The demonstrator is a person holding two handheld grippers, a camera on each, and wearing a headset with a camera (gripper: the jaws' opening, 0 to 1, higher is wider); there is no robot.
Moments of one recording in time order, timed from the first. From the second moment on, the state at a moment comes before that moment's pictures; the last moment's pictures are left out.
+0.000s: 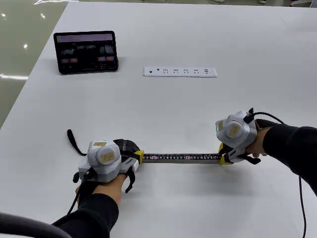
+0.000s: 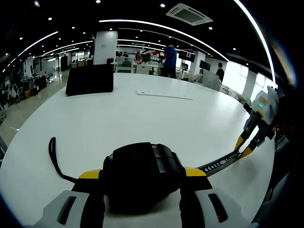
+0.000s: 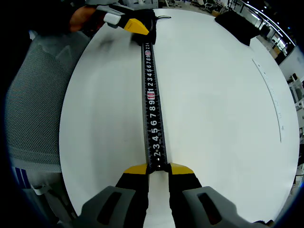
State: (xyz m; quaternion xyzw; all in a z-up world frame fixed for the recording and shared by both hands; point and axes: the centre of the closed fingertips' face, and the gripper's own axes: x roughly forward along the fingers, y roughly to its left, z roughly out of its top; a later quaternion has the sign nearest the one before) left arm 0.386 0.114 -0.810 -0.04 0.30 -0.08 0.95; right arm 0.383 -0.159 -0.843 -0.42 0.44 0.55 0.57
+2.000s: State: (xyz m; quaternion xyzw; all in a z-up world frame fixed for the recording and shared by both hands) left arm 0.383 0.115 -0.810 -0.06 0.32 -0.09 0.94; right arm 0.384 -0.116 -0.842 -0.38 0.41 0.56 0.61
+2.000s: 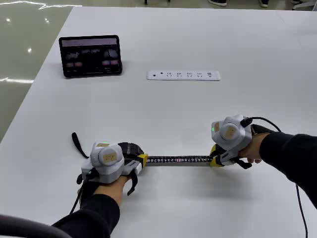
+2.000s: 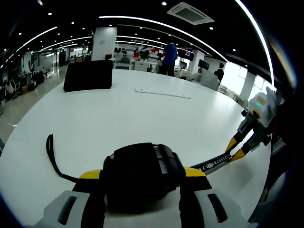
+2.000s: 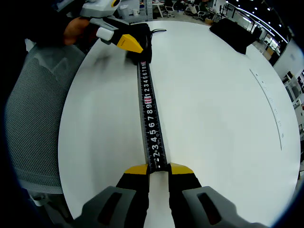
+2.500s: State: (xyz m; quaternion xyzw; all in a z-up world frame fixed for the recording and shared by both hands) left arm 0.382 0.115 -0.810 -0.06 0.32 -0.10 0.94; right arm 0.384 -0.102 -0.842 -0.37 0.40 0.57 0.61
